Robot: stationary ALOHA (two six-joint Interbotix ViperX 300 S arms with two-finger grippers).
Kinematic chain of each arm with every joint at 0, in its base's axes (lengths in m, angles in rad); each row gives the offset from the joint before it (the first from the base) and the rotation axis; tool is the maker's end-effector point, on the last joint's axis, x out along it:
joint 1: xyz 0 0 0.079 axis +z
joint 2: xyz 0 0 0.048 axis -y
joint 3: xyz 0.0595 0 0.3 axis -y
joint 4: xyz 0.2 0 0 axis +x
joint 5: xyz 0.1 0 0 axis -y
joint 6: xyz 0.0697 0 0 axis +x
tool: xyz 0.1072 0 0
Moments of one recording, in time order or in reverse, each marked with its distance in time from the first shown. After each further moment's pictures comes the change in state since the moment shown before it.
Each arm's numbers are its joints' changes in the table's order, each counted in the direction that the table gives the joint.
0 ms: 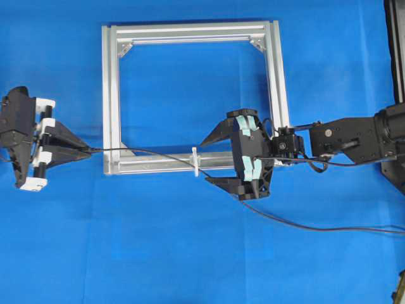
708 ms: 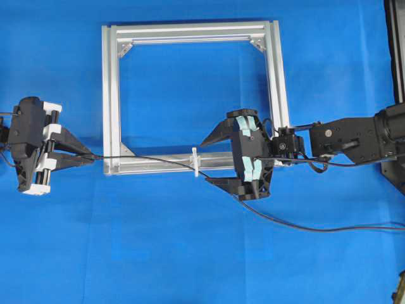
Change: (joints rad) left arm -0.012 -0.026 0.057 0.012 -0.107 0.064; right arm 0.000 0.000 0.000 0.000 -0.002 0.000
